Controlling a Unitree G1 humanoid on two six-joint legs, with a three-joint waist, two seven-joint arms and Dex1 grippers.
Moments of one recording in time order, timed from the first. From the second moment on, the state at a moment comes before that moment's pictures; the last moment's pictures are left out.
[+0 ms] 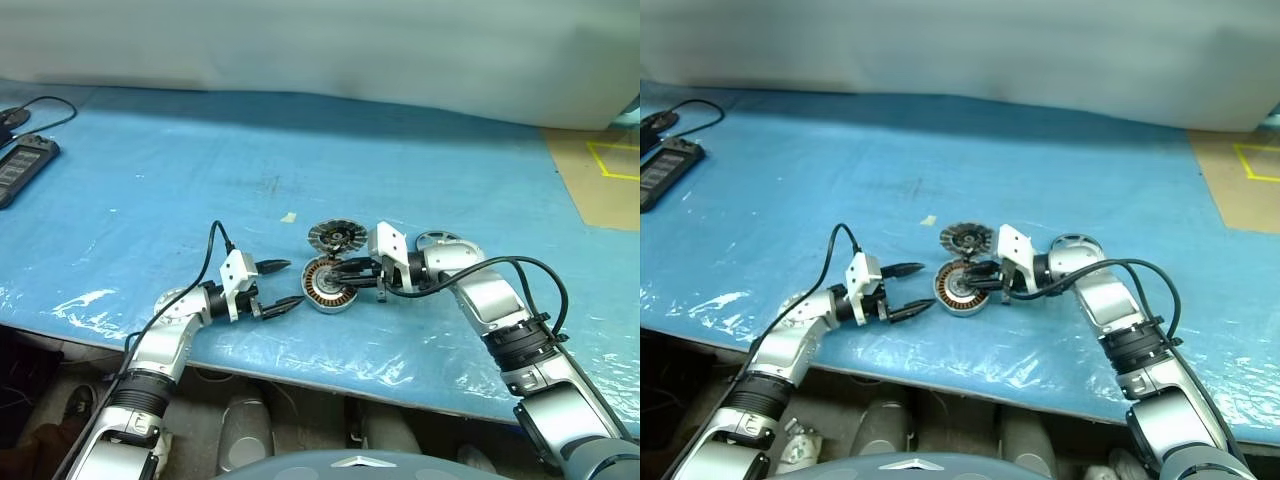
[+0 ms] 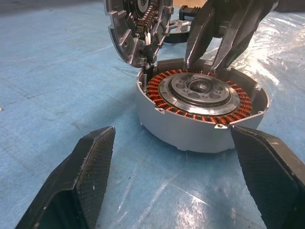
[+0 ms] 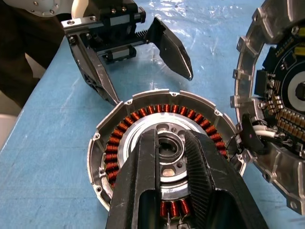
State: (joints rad) left arm -0.23 0.37 -0.10 0.27 -0.28 -0.11 -1.09; right arm -0.47 -0.51 0.29 0.10 0.18 0.27 1.17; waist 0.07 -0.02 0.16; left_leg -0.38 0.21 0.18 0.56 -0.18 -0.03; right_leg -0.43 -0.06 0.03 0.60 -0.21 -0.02
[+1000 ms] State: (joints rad) left arm -0.23 0.37 -0.10 0.27 -0.27 -0.11 -1.07; right arm -0.52 -0.54 0.37 0.16 0.05 0.09 1.15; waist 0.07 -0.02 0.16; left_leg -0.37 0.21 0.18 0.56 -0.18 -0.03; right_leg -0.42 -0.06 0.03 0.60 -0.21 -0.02
